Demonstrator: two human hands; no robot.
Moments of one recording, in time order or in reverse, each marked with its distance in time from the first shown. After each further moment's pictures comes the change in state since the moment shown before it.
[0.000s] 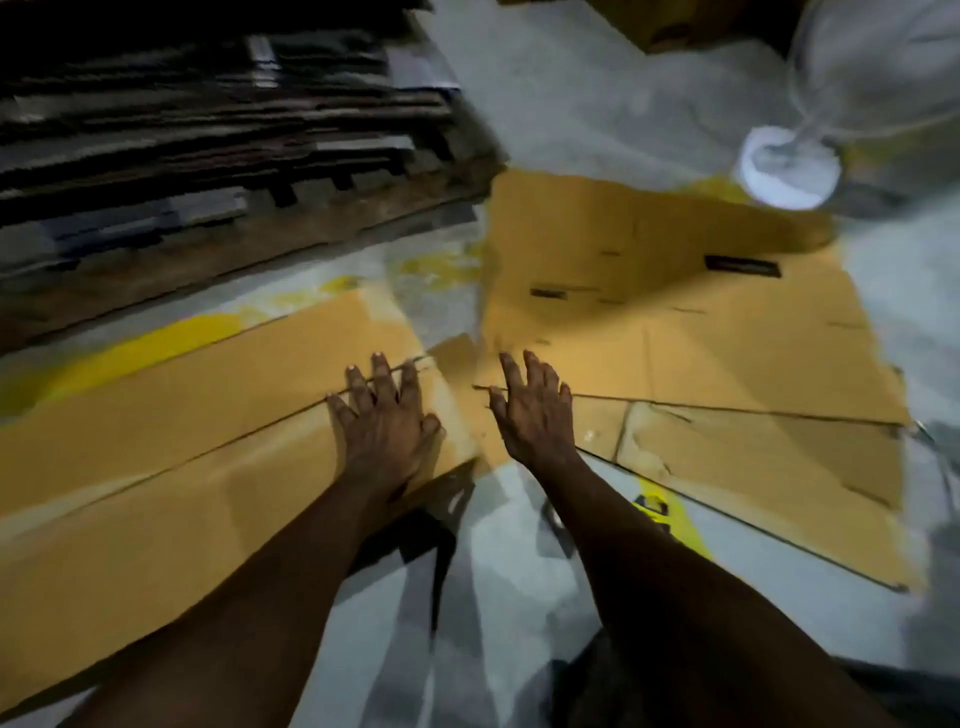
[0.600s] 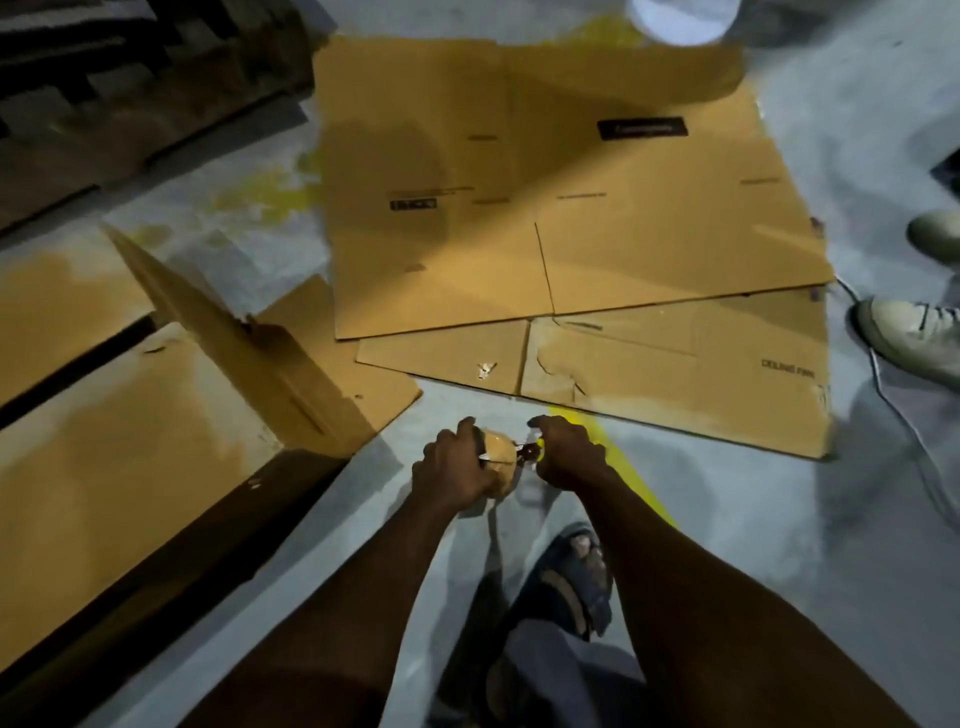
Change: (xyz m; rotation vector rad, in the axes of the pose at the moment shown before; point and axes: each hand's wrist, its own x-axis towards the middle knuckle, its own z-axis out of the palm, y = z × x) left_hand -0.009 0.218 0.163 -0.347 -0.562 0.099; right_hand -0.083 0.233 0.110 0.229 -0.577 0.489
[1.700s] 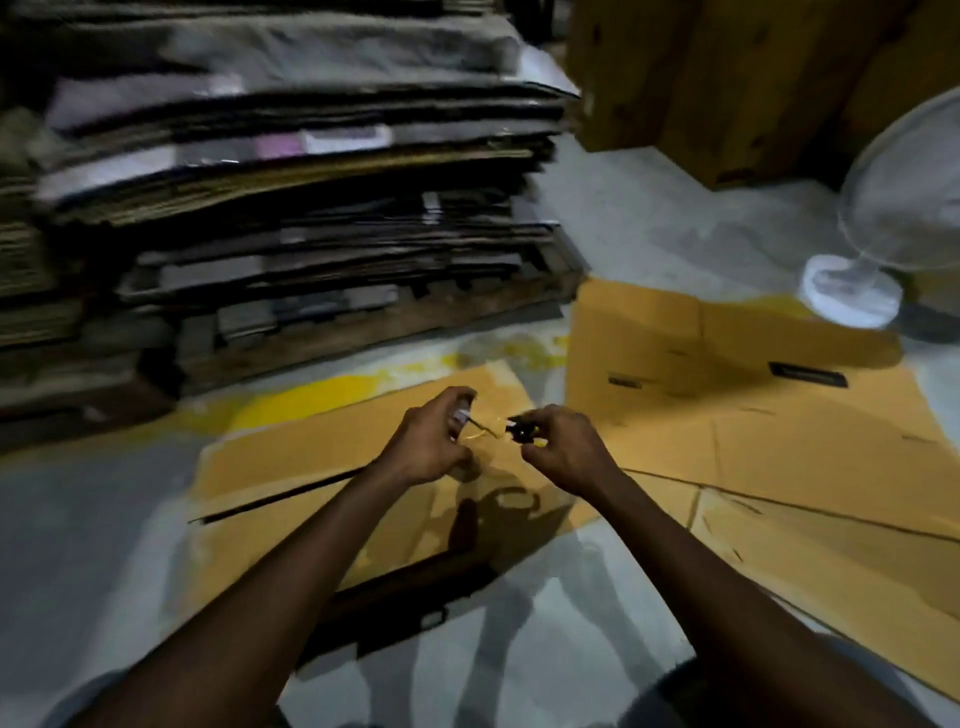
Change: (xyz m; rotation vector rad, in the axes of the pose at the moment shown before) left_hand -0.309 -0.167 -0.317 -0.378 0.490 0.110; right_hand -0.269 -0.344 -0.103 0.071 0.311 -0.796
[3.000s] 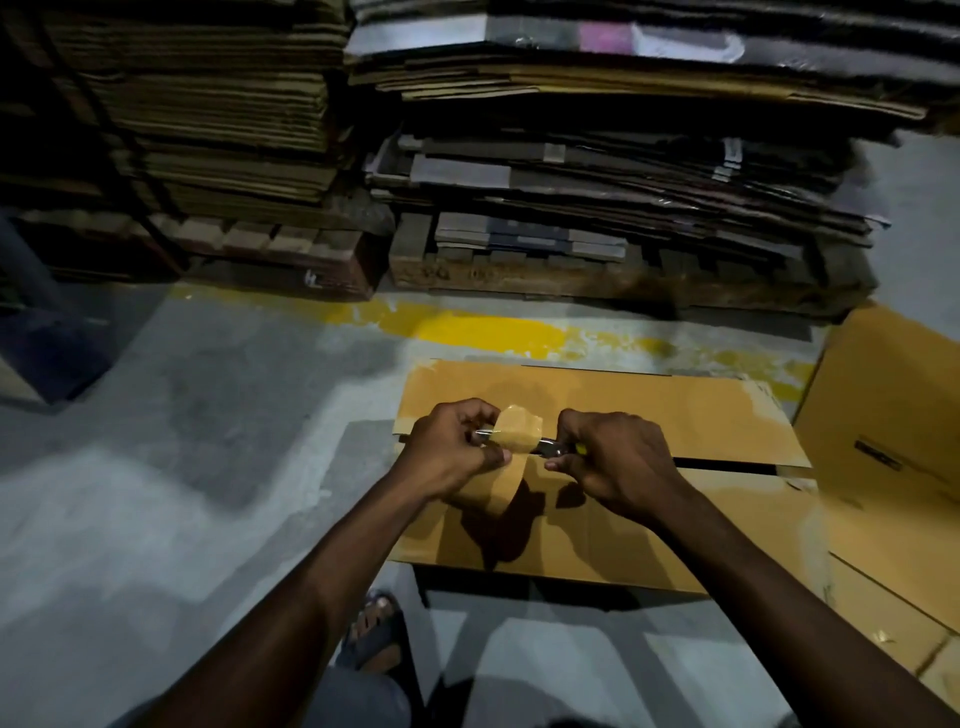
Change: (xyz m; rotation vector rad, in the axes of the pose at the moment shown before) left_hand -0.087 -0.189 -0.115 -0.432 0.281 -0.345; right_hand 0.066 -0.181 0.142 -0.397 -0.264 -0.552
